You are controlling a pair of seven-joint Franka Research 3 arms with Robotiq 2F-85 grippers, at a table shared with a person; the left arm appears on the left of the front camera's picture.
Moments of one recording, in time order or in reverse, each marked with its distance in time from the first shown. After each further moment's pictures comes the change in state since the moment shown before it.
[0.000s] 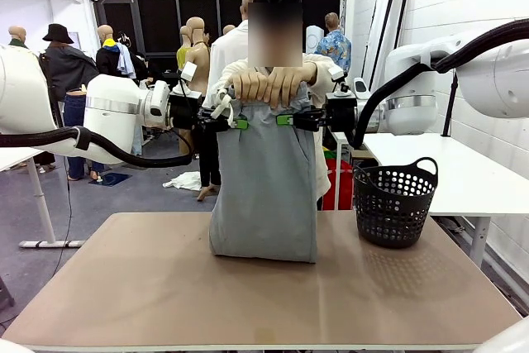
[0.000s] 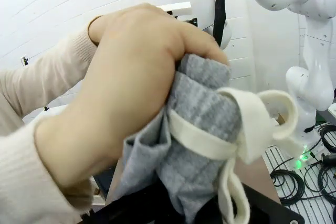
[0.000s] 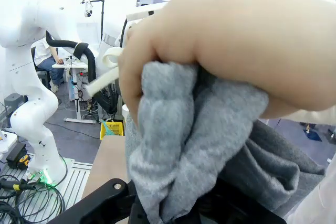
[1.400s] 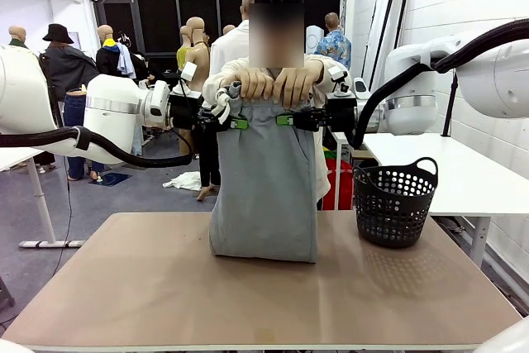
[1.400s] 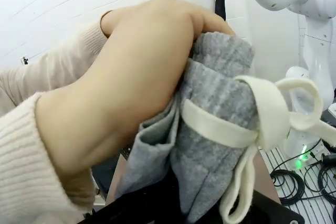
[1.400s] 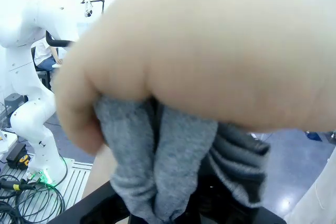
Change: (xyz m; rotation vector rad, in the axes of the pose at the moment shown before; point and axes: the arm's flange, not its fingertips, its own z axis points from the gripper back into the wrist) left arm 0.000 0.000 0.000 0.000 0.000 0.000; right arm 0.000 0.000 0.000 0.001 0.000 0.000
